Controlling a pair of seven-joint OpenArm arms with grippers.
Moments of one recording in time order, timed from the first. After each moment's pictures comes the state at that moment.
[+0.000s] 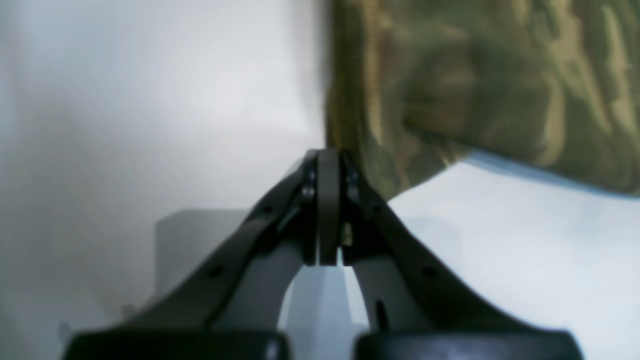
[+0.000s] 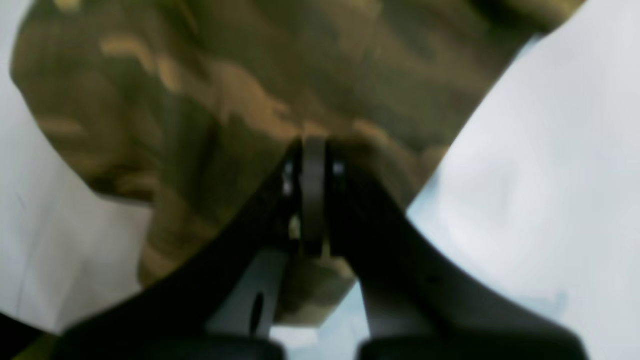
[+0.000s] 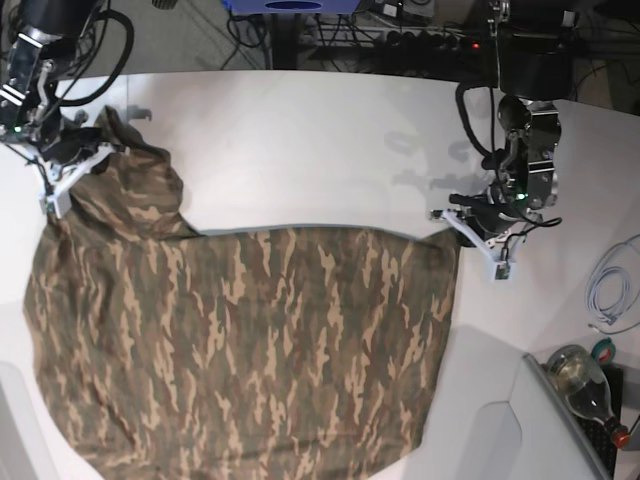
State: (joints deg) left arm -3.7 -15.8 -4.8 61.1 -10.5 -11.0 27.0; right arm -8.2 5.7 30.4 74.8 11.1 28.1 -49.8
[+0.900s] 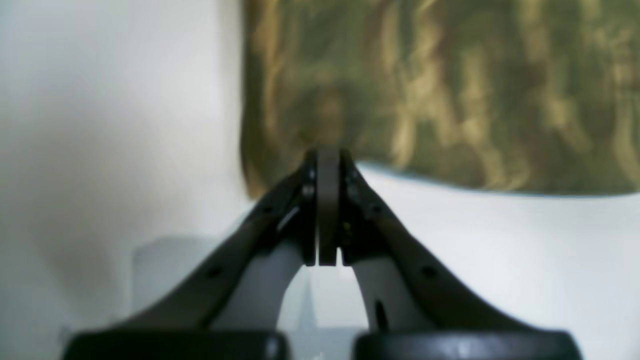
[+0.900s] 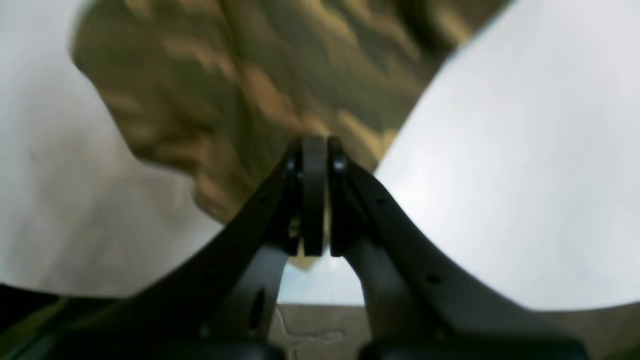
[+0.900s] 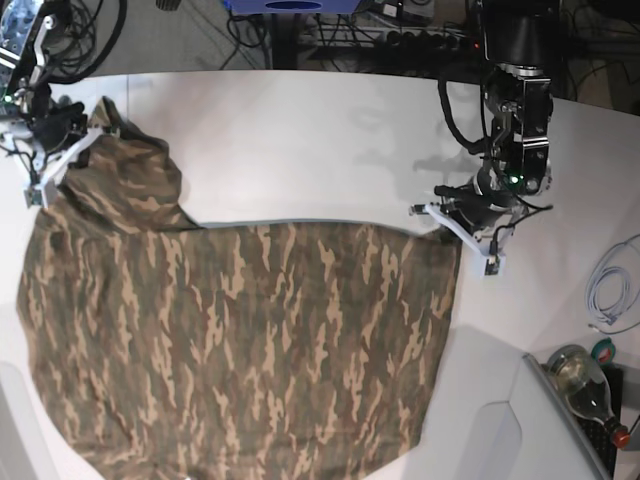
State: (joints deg) left arm 2.8 -11.7 -5.2 75.3 -16.2 -10.4 32.8; right arm -17.2 3.1 30.4 94.5 9.6 27.8 -51.2
